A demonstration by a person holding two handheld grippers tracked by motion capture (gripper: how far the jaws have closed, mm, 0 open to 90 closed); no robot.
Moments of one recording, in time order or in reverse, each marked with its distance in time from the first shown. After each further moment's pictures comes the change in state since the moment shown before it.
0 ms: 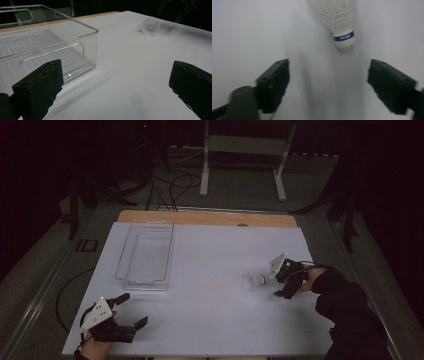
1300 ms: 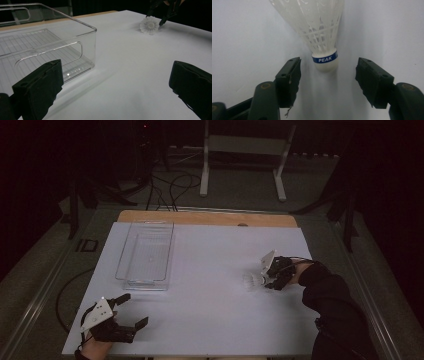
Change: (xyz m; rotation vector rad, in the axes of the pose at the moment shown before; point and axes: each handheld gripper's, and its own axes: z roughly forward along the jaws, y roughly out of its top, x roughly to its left) left arm 0.000 -0.001 0.001 0.006 -0.011 -0.002; right arm -0.024 0.013 0.032 -0.030 0.008 -0.081
